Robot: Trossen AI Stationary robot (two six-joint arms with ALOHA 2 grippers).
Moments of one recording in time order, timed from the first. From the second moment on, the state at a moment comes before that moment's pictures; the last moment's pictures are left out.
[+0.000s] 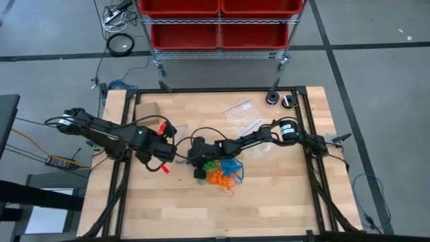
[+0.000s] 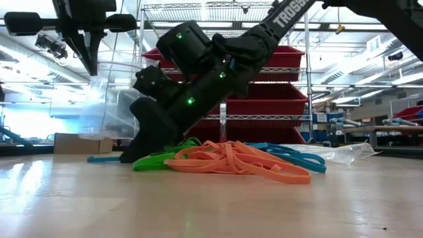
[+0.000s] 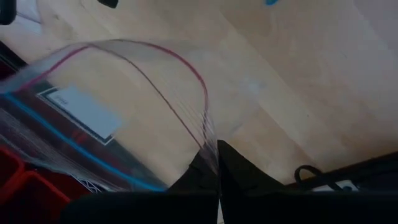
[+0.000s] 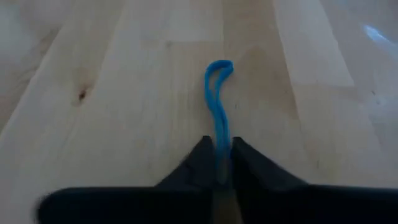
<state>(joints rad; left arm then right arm) -0.26 1.31 1.13 -1.36 -0.48 0.54 0.09 2.34 1.52 0.14 0.03 0.00</state>
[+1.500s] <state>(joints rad) -0.28 1.41 1.16 -1.16 -0.24 0.69 0.08 1.90 1.52 -0.16 0.13 -0.19</state>
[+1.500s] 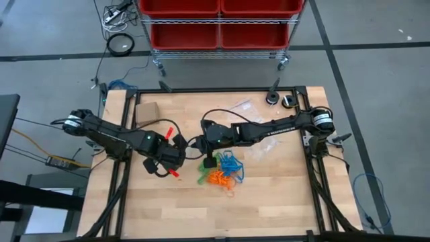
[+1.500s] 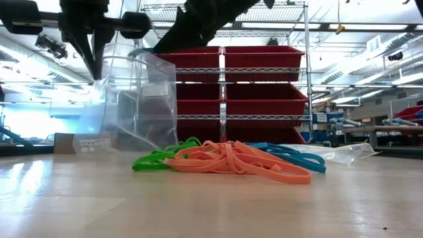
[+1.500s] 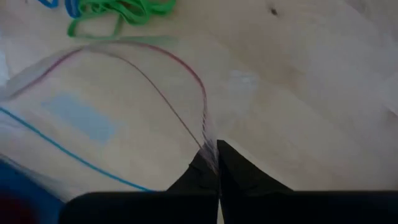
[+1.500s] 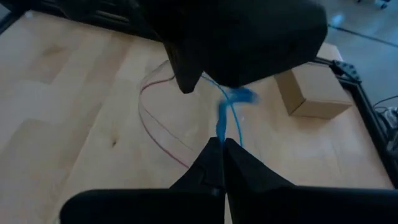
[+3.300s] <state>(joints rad) -0.28 1.46 1.17 -1.12 -0.24 0.70 0.17 1.79 1.02 -0.18 0.01 0.16</state>
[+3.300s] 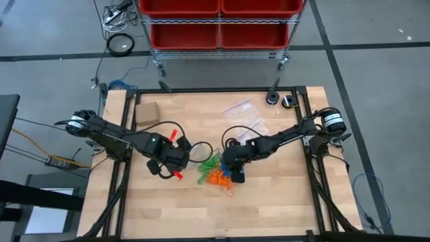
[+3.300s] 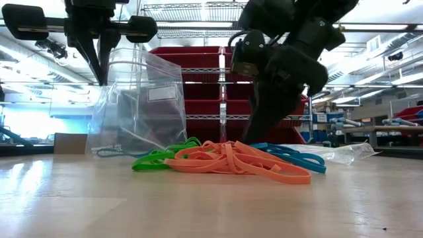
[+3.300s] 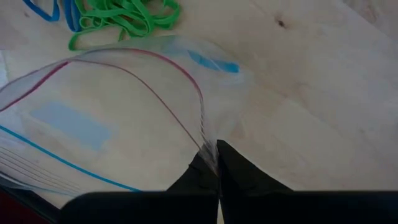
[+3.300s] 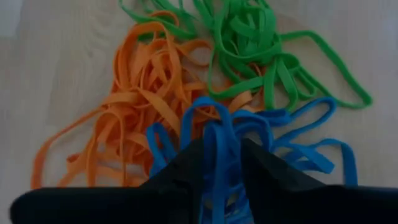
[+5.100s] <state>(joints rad) -0.28 1.46 1.17 -1.11 -0.23 0.67 0.03 1.57 1.10 -0.22 0.01 0.21</state>
